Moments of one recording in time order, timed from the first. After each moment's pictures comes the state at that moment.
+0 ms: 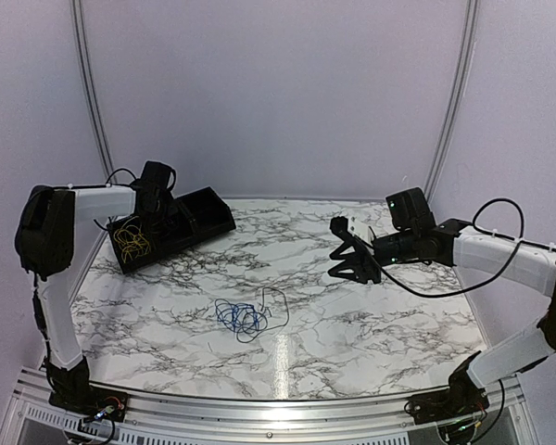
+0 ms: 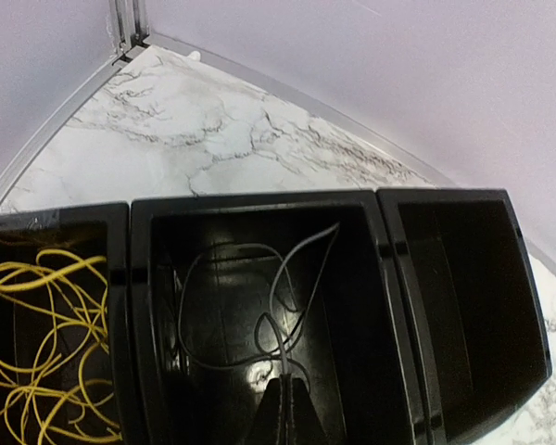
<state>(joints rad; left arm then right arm) -0.29 1.98 1.45 -0.26 -0.37 -0.66 0.52 1.35 0.94 -0.32 -0.64 -0.61</state>
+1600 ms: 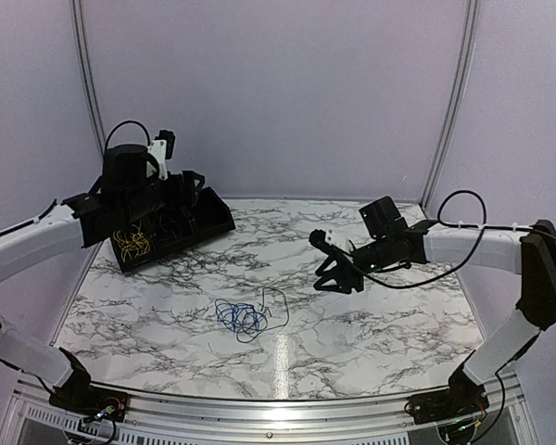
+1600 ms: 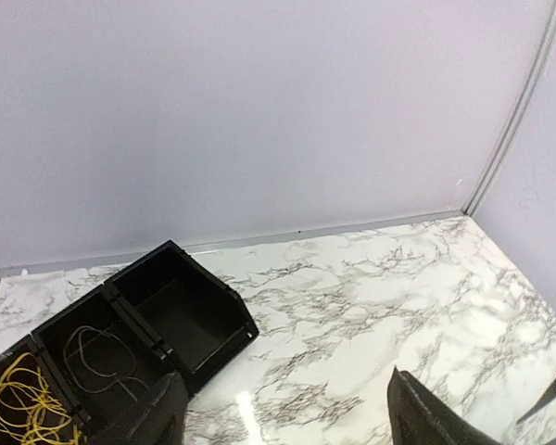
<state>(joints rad) -0.58 1.37 1.16 -0.08 -0.20 -0.22 0.57 1.54 0.99 -0.32 -0.64 -0.53</state>
